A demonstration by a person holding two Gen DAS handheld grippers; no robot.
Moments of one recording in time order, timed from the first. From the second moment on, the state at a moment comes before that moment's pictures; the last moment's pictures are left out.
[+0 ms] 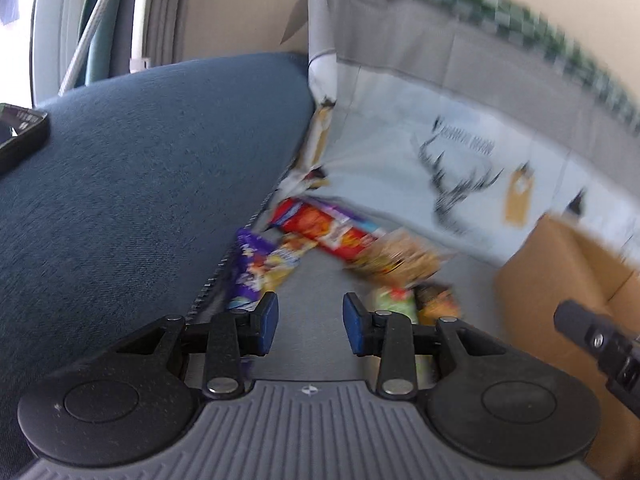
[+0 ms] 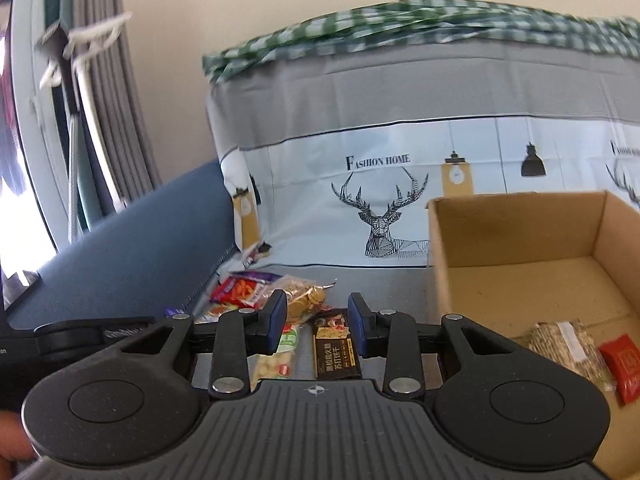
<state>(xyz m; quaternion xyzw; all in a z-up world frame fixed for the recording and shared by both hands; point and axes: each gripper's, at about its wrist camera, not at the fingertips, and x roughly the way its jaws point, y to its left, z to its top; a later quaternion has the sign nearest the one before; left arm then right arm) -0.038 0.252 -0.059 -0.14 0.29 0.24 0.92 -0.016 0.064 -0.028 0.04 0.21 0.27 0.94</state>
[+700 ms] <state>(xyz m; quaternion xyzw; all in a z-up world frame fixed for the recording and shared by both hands) 0.005 0.273 -0.115 -0.07 0.38 0.31 0.87 0.082 0.140 -0.124 -0.05 0.34 0.18 0.92</state>
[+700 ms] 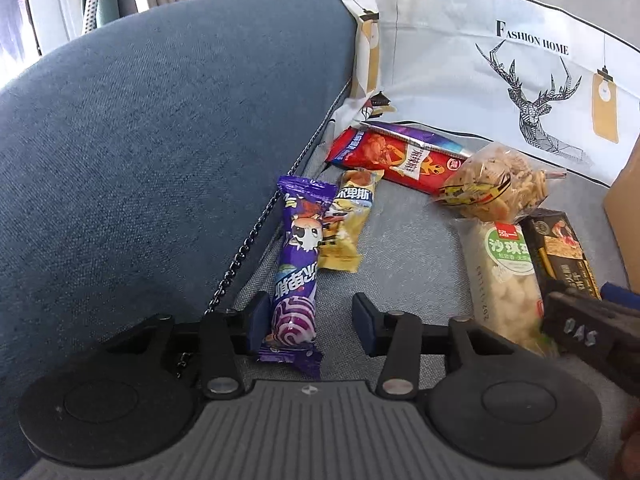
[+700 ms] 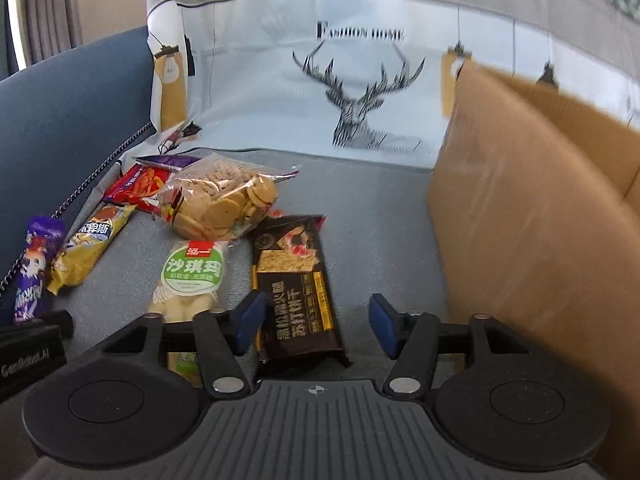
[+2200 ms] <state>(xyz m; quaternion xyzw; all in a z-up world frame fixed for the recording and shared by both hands) -0.123 0.233 -0.097 -0.29 0.38 0.16 0.86 -0.075 0.068 -0.097 -0.11 0.37 0.32 0.87</state>
